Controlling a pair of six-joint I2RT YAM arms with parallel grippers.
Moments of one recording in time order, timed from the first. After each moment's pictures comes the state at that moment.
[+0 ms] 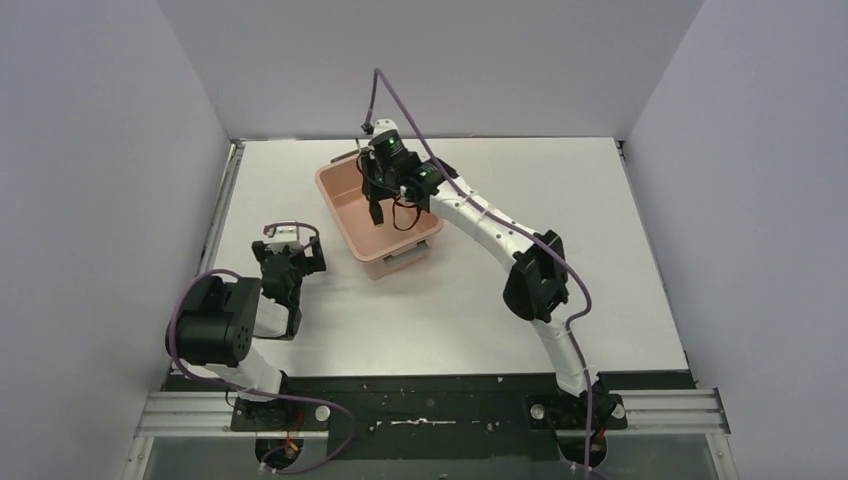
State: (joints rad) left arm -0.08 1.62 0.25 1.18 -0.19 -0.04; right arm 0.79 2.22 2.26 -0.65 0.08 0.38
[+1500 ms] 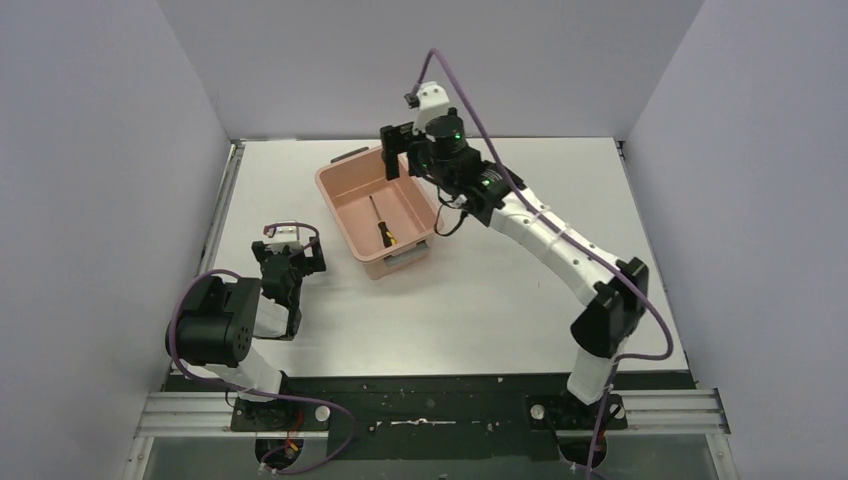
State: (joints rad) left arm -0.08 1.62 0.25 1.18 -0.19 -0.04; right arm 0.77 1.88 1.94 -0.38 0.21 0.15
